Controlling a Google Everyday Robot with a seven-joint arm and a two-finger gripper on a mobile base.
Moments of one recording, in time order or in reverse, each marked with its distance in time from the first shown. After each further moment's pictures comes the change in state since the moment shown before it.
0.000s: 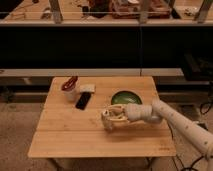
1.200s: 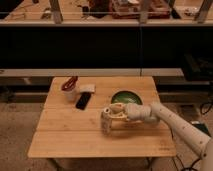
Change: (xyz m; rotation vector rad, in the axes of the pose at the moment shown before) arm 0.012 -0.010 -0.005 0.068 -0.198 0.166
